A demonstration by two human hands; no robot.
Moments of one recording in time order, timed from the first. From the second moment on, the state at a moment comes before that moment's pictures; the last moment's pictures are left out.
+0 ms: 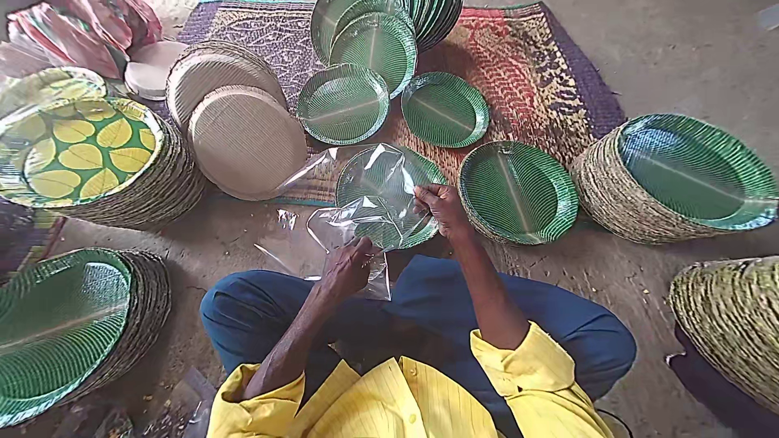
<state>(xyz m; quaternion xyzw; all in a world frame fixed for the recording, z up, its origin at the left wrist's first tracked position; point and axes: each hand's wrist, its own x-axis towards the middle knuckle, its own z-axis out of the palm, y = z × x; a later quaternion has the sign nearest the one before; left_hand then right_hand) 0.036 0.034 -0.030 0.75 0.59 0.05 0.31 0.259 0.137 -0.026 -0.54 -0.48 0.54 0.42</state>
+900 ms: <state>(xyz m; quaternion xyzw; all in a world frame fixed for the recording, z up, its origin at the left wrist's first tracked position) -0.001 0.018 -0.017 0.77 0.52 0.05 0.37 0.257 0.146 -0.041 -0.49 -0.38 0.62 0.49</state>
